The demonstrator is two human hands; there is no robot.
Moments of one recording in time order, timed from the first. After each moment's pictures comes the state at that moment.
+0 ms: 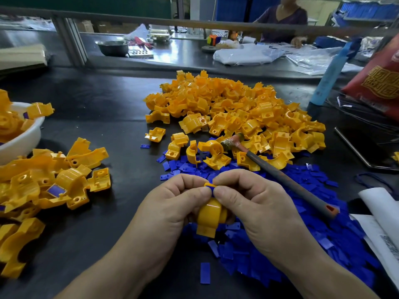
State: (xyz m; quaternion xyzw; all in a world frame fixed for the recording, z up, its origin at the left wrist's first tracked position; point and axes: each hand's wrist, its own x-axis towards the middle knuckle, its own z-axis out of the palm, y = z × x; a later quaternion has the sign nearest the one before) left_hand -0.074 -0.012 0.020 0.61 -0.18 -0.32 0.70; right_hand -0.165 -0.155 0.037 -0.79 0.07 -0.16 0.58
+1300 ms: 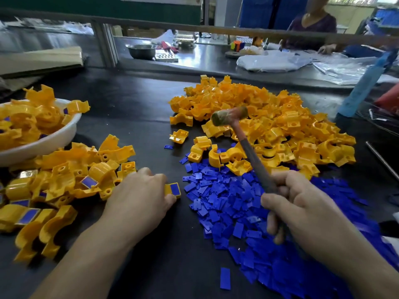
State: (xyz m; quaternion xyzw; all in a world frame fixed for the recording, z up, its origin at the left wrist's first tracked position) left_hand -0.014 0.026 0.025 0.98 -0.22 -0.04 0.02; right_hand -0.169 -0.184 0.051 -0.85 0.18 -0.07 0.50
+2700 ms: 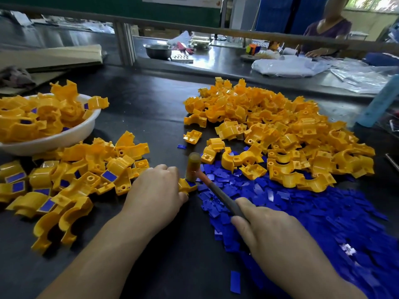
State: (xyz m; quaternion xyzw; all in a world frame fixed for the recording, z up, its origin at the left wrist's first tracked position) left_hand -0.006 0.021 0.014 0.98 -0.20 0.00 0.06; right_hand -0.153 -0.134 0.039 -0.98 0.08 -0.05 0.15
